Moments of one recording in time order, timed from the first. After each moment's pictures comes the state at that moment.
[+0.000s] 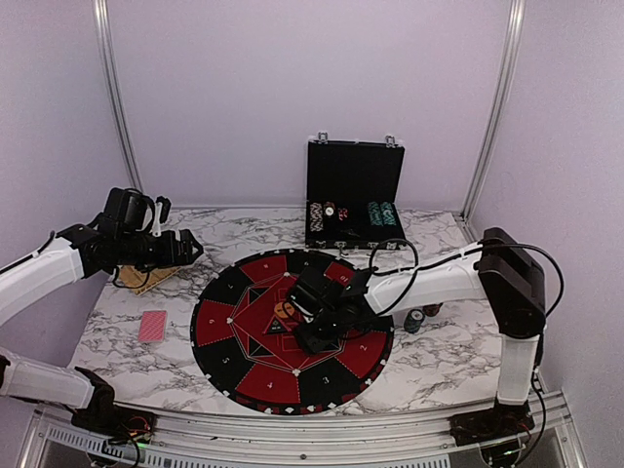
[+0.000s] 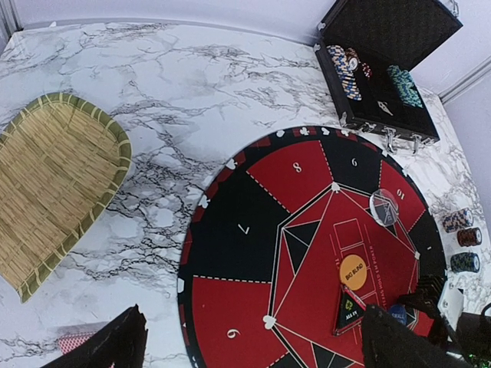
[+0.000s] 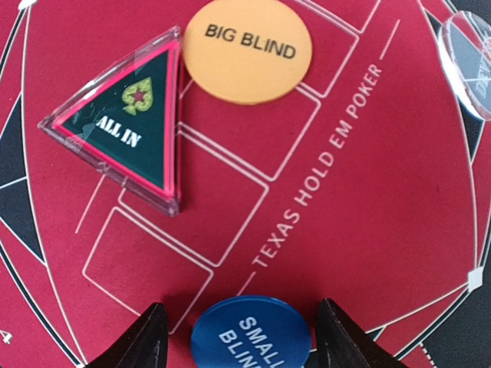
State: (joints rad) left arm -0.38 1.16 0.91 -0.47 0.05 -0.42; right arm 1.08 1.99 1.31 -0.47 0.14 0.37
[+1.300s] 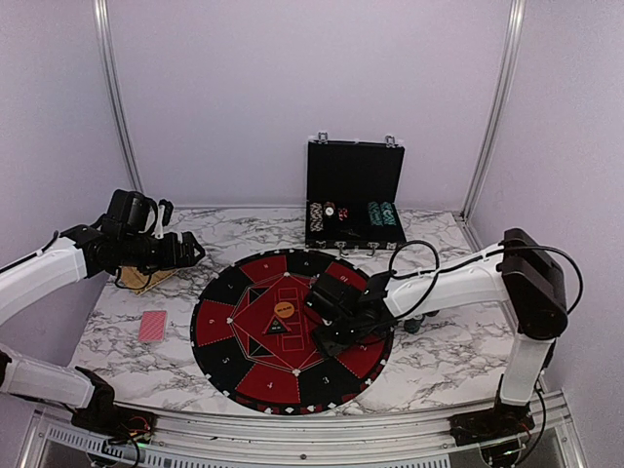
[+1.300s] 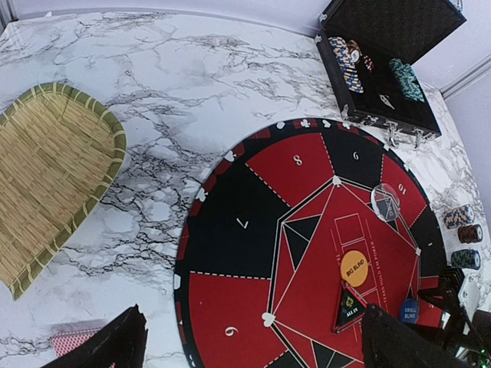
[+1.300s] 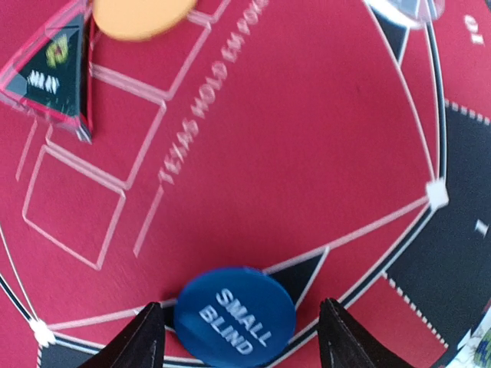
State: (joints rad) left arm -0.38 1.19 0.91 -0.46 0.06 -0.43; right arm 1.07 1.87 1.17 -0.49 0.22 0.47
